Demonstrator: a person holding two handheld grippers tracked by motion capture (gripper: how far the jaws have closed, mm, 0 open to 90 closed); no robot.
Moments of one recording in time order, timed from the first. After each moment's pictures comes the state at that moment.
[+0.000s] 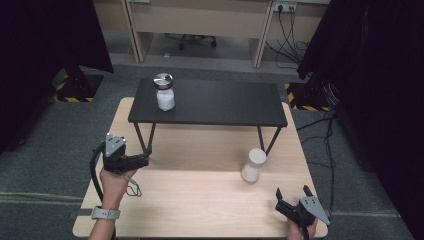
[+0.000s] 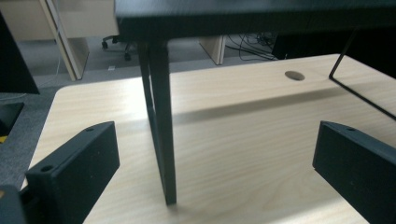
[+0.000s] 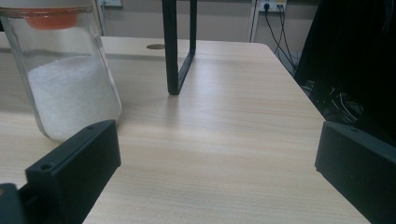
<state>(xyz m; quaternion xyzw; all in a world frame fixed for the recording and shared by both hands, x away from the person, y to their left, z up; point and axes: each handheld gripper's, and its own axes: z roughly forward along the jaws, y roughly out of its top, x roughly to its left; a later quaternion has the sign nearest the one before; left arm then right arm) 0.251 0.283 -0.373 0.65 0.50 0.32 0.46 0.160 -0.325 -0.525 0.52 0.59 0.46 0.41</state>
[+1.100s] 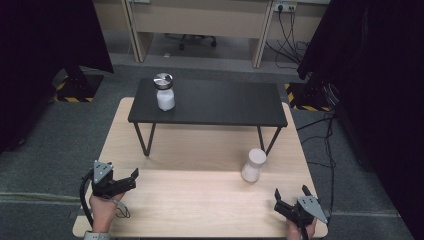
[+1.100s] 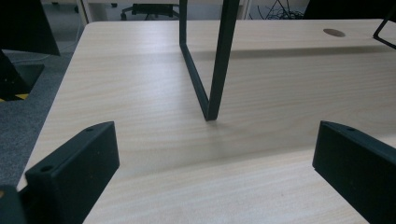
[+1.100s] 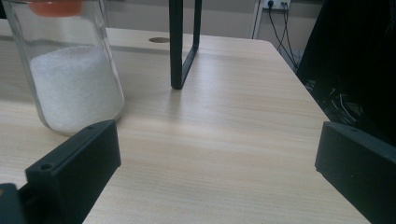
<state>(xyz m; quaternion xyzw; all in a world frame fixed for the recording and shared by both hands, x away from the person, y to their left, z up) 0.217 0.314 -0.439 0.64 0.55 0.31 0.44 0.162 -0.323 -0.523 0.51 0.61 0.45 0.41</state>
